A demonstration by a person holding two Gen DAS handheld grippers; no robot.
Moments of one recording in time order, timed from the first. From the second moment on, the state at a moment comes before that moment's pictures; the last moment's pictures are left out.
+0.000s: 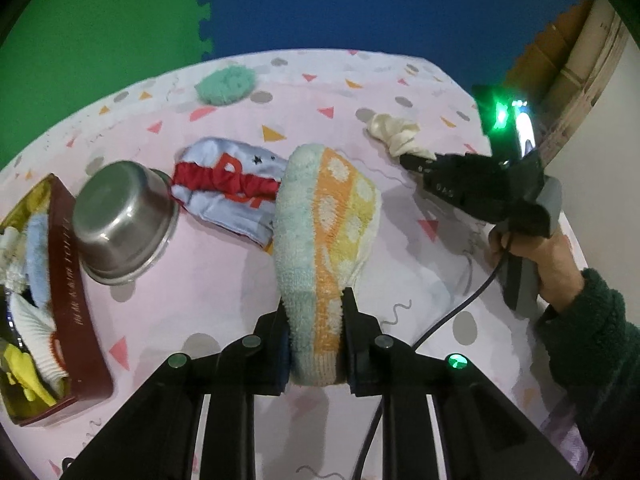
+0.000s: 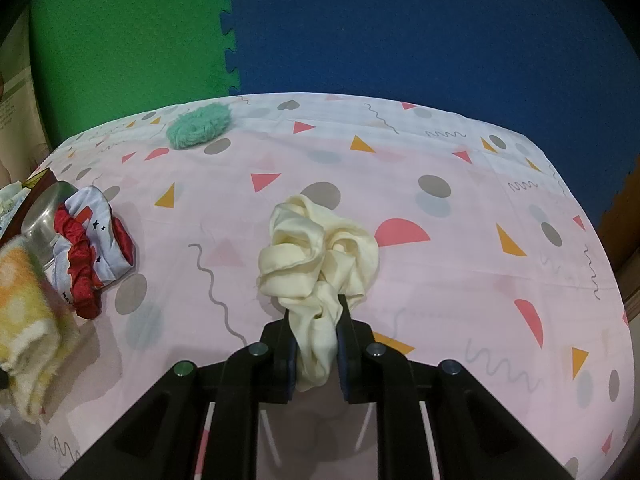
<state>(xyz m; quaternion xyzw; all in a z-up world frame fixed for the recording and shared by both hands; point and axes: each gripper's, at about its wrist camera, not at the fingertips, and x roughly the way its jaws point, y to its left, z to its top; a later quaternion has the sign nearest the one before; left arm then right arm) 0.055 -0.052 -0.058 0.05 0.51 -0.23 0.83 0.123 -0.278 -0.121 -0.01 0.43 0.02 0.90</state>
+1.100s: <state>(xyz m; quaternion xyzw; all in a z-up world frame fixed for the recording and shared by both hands) 0.114 0.170 -0.002 0.00 0.47 0.04 0.88 0.123 -0.278 -0.122 -0.02 0.43 0.02 0.90</state>
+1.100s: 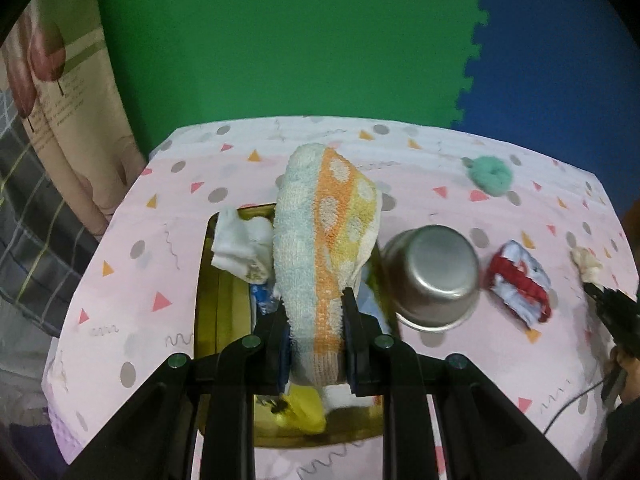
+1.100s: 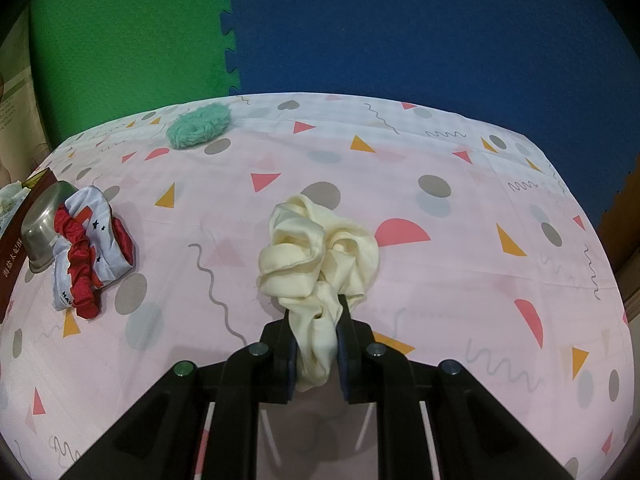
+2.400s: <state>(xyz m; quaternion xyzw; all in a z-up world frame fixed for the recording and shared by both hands) 0.121 0.192 -0.016 0.01 0.45 0.08 0.89 0.123 -0.277 -0.121 -0.01 0.43 0.02 0.90</state>
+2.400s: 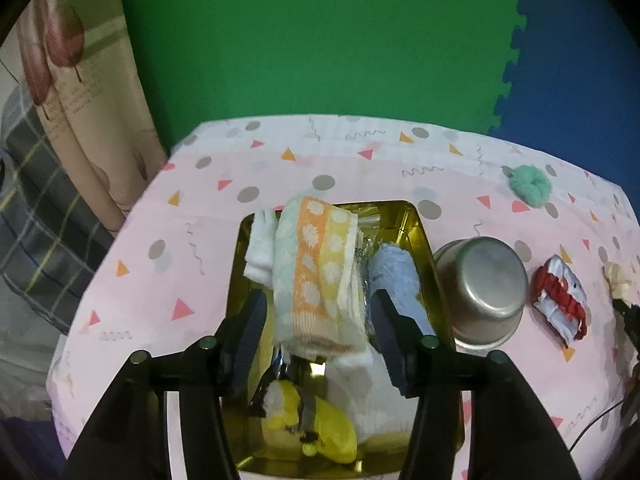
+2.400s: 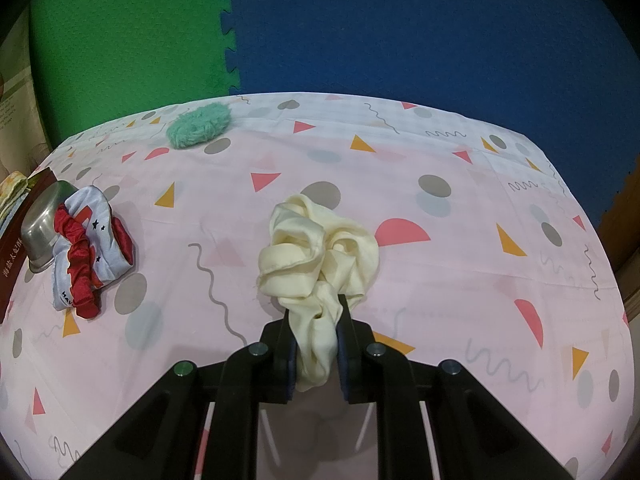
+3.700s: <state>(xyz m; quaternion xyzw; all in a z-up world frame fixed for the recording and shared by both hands) 0.031 0.236 -0.037 -0.09 0.39 0.19 0.90 0.099 -0.238 -0.072 0.01 0.39 0.00 0.92</state>
